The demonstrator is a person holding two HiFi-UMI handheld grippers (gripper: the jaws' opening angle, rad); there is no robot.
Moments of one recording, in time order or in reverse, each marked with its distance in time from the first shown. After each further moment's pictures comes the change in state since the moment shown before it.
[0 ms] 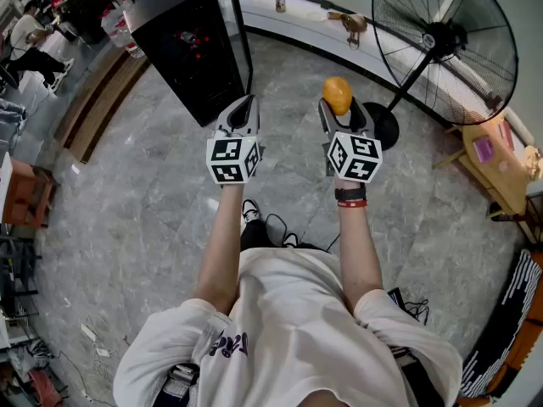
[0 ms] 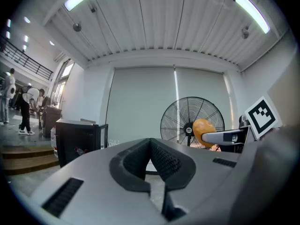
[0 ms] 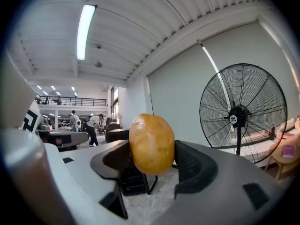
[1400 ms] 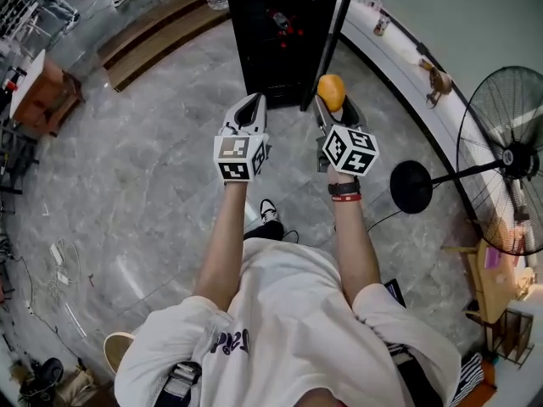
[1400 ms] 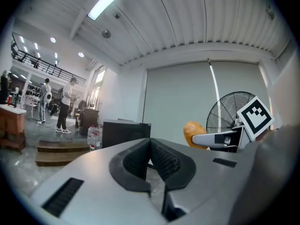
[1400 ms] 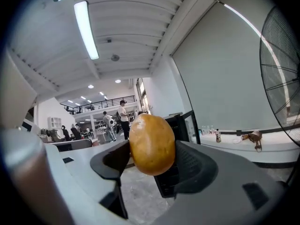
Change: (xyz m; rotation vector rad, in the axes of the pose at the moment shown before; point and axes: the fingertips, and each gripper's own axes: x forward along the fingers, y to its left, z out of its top) left arm 0.013 0.285 -0.015 -0.071 -0.010 0.367; right arm 0.279 0.230 -0.041 0.071 0.137 0.407
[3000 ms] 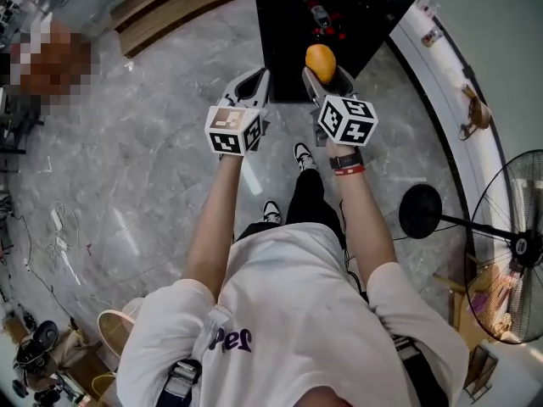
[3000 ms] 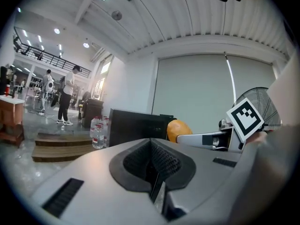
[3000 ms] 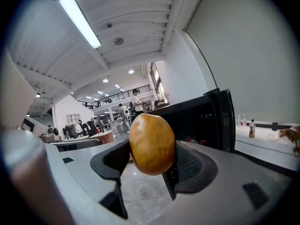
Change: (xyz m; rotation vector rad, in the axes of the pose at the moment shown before) left arm 0.227 0.189 -0.036 -0.067 0.080 0.049; right arm 0.335 0.008 -0.028 -0.017 0.154 0.244
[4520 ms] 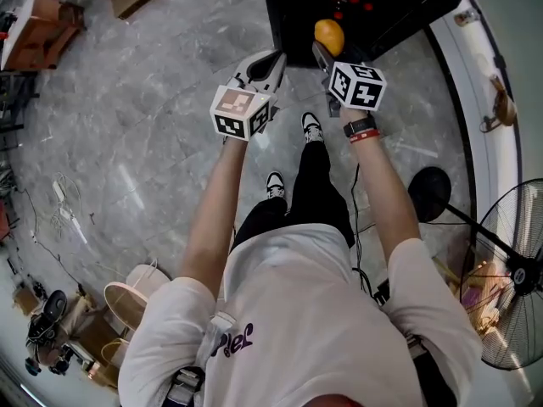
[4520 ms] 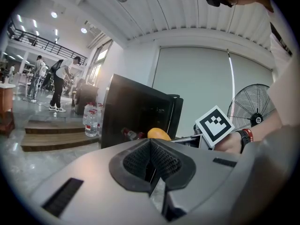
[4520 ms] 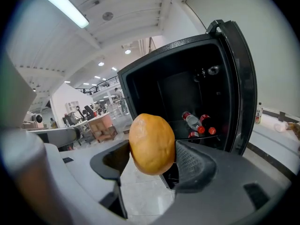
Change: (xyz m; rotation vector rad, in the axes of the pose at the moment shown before) left arm 0.108 0.049 -0.108 -0.043 0.113 -0.095; right arm 0.152 -0.097 -0.116 0.007 0.244 0.001
